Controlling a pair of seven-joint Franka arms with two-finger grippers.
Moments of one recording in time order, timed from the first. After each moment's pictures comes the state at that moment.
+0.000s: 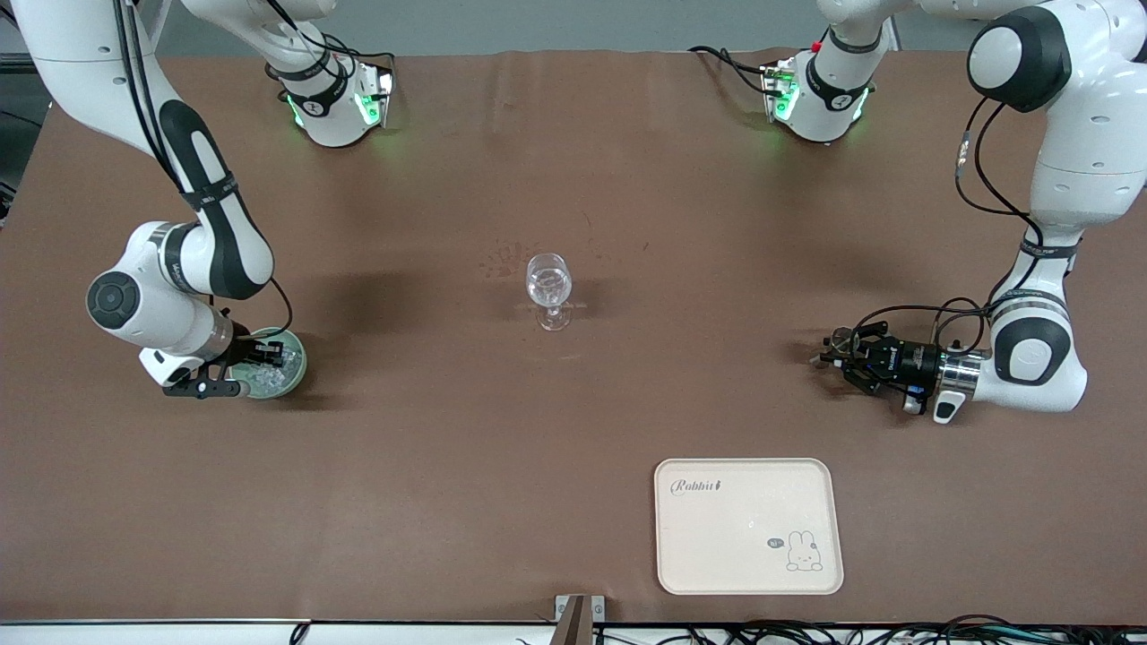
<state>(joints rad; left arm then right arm) 0.33 0.89 -0.12 -1.56 -0.79 1.59 -0.60 0.03 0.42 -0.10 -2.08 0.08 2.44 -0.11</state>
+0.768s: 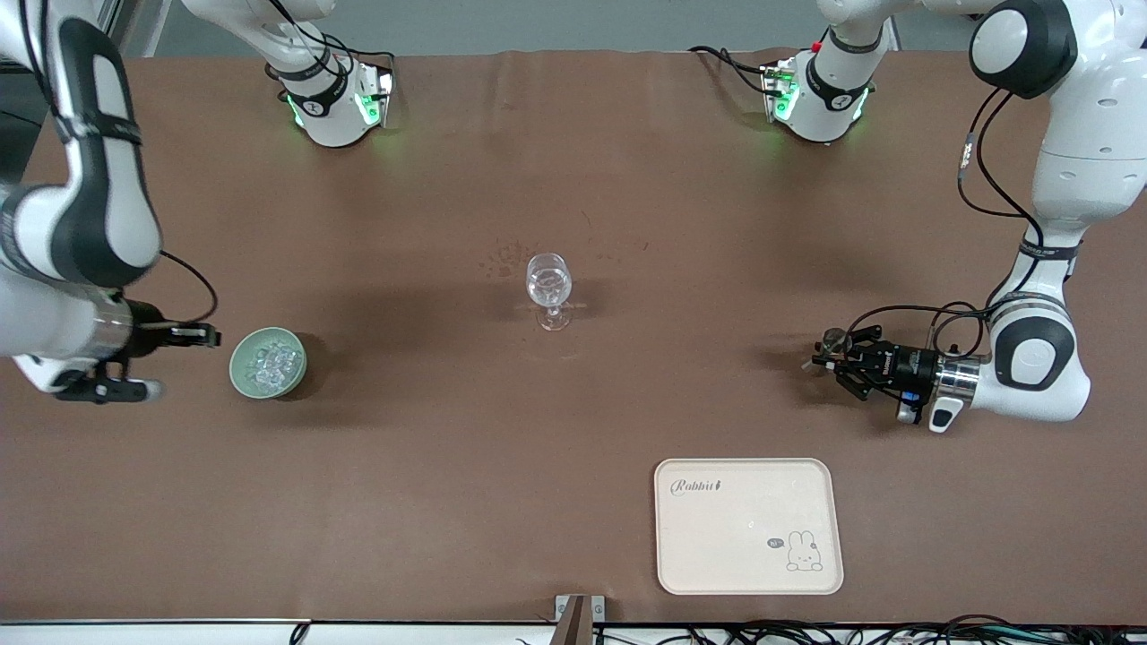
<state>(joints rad) 0.34 0.84 -0.23 -1.54 -0.79 1.59 -0.67 0.01 0.28 -0.12 -1.65 0.07 1.75 -0.08</state>
